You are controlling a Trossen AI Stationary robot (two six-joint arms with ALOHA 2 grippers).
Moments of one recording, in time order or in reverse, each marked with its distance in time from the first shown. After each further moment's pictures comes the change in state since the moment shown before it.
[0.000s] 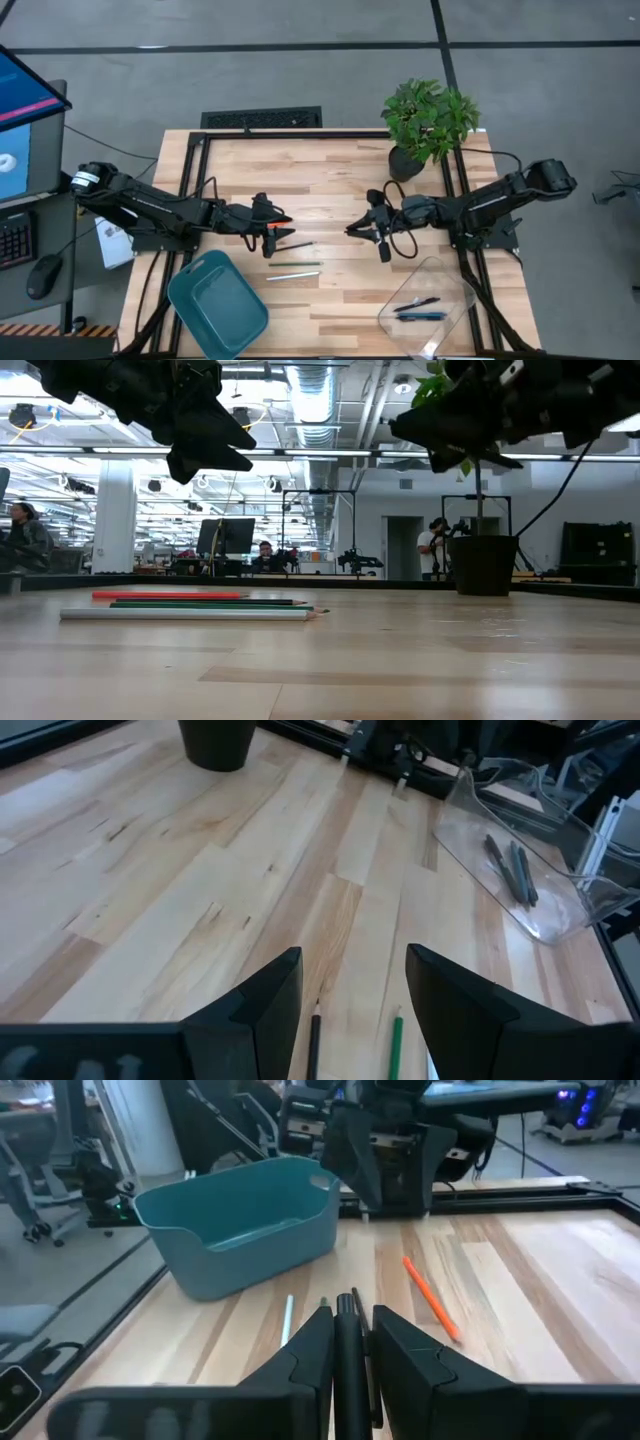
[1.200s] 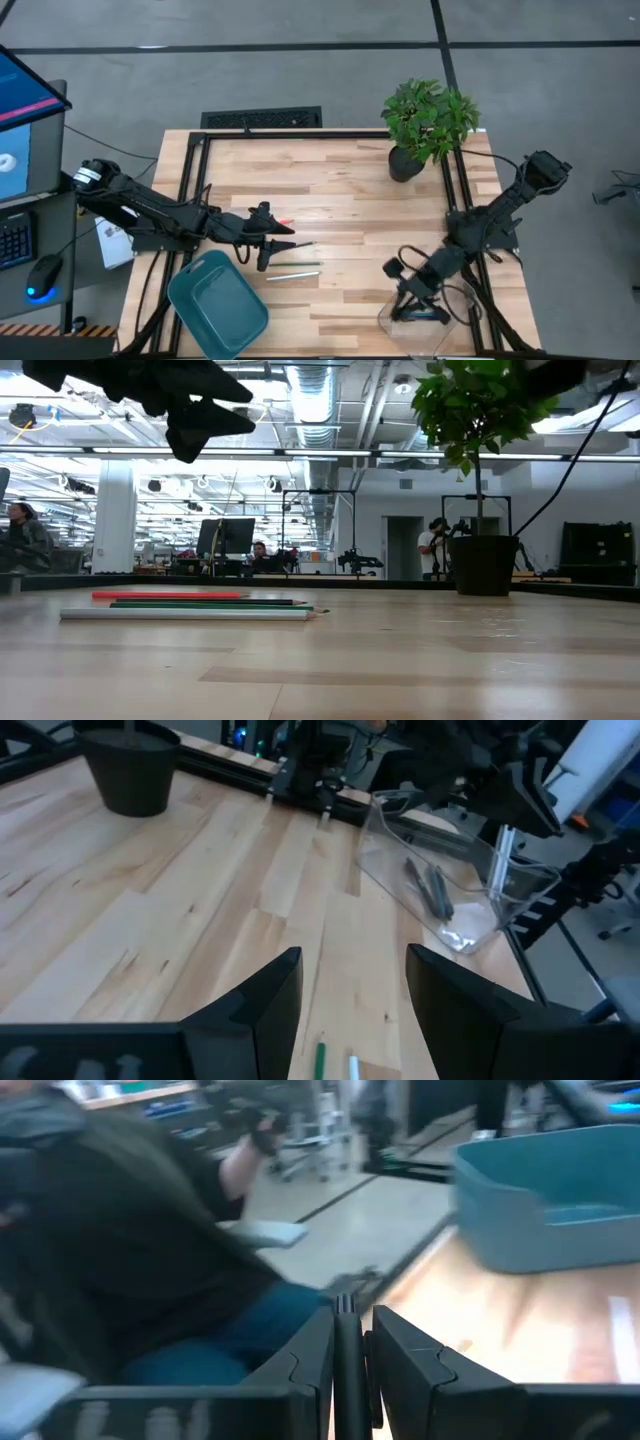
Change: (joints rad) left arm -0.112 0.000 0.000 0.135 -0.005 0.046; right arm 0.521 -0.022 0.028 -0.087 -0.104 0.019
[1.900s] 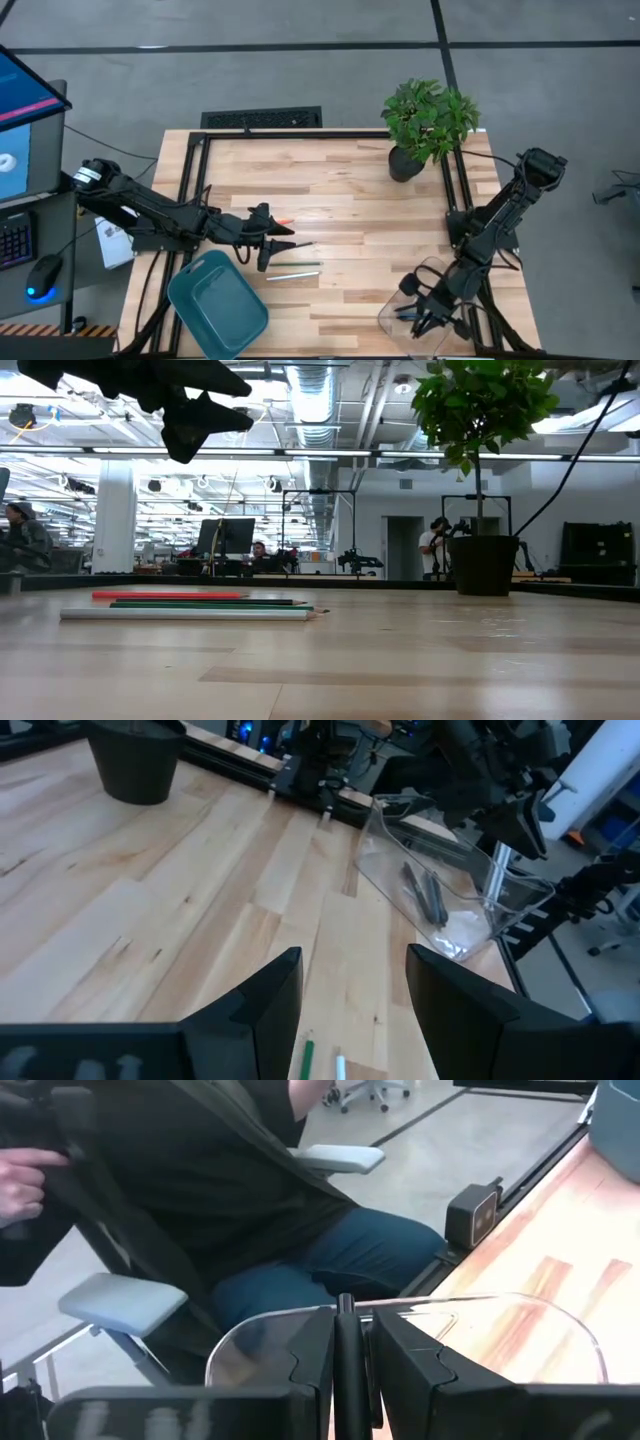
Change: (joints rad) left arm -0.015 0.000 0.000 0.001 -0.017 -0.068; right arm 0.258 -0.010 -0.001 -0.155 0.114 0.096
